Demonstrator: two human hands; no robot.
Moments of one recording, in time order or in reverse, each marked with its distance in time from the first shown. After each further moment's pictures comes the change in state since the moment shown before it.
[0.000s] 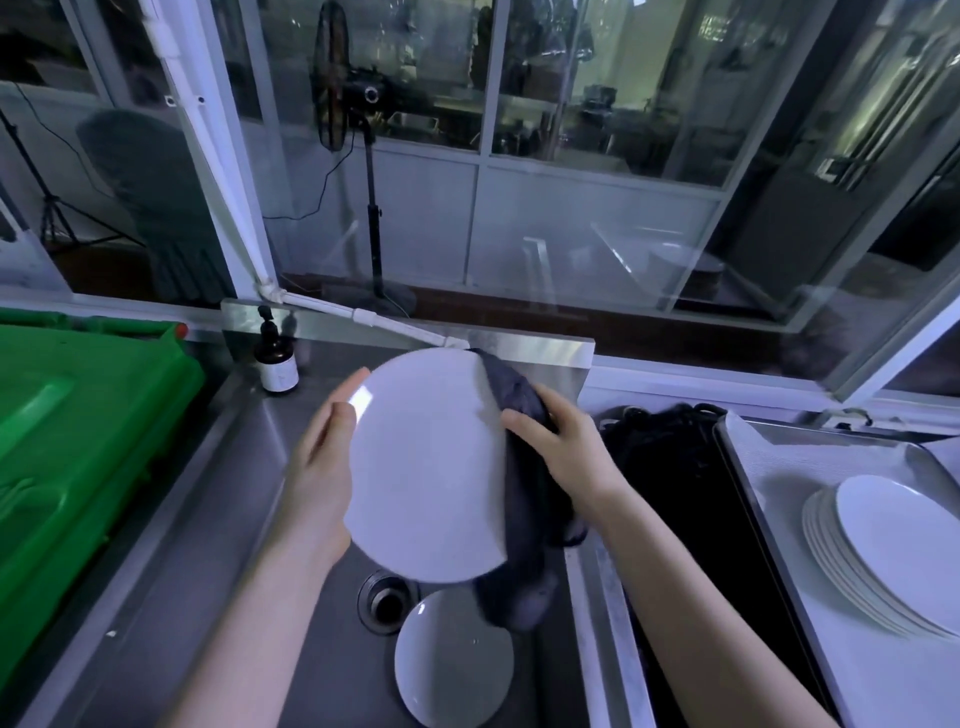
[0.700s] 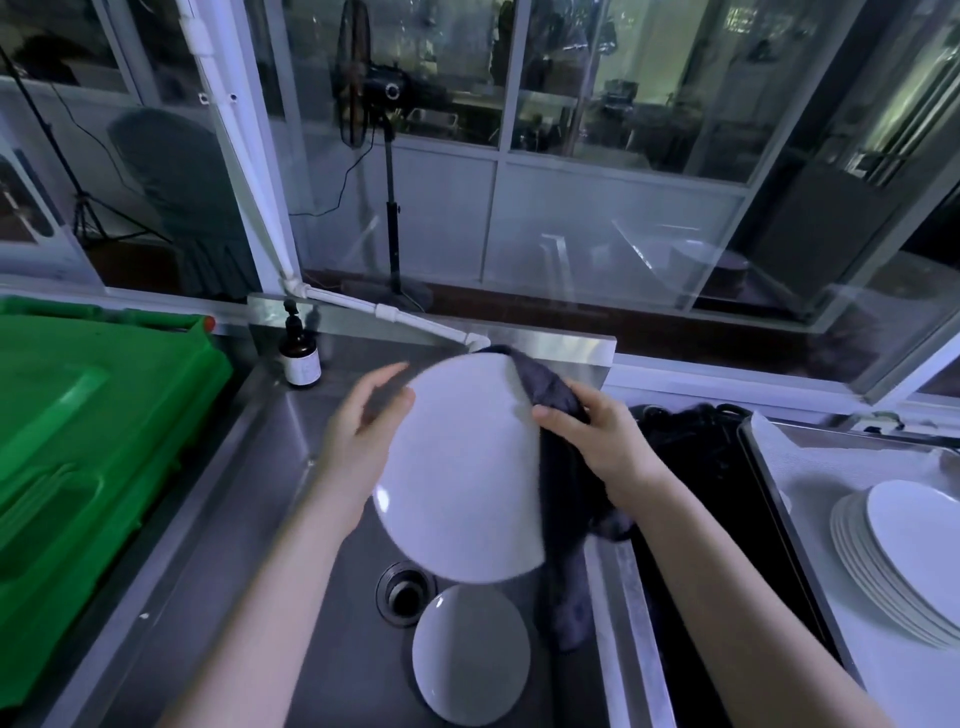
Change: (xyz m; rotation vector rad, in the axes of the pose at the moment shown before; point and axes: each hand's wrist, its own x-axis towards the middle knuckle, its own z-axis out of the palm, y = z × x) left_hand 0.013 0.011 -0.002 0.171 -0.037 0.052; right_hand 0.005 -0.004 -0.007 0.106 -0.053 0.062
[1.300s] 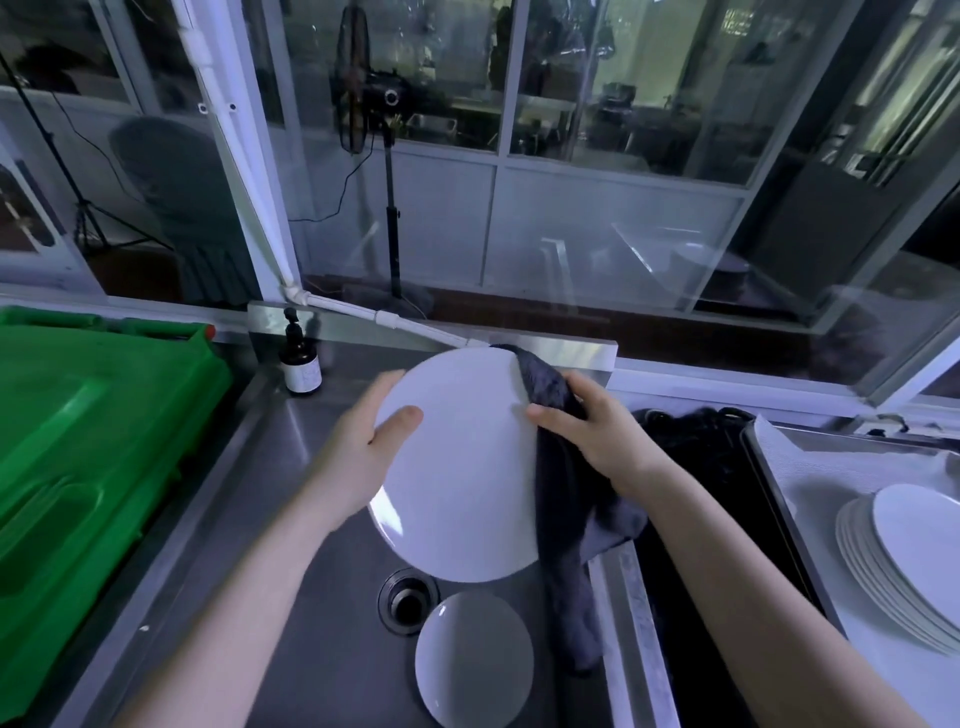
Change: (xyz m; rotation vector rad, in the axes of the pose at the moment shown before) left_hand 0.008 0.007 -0.012 0.252 -0.217 0.112; right_hand 0.013 -0.011 -0.003 -0.097 -0.099 -0.010
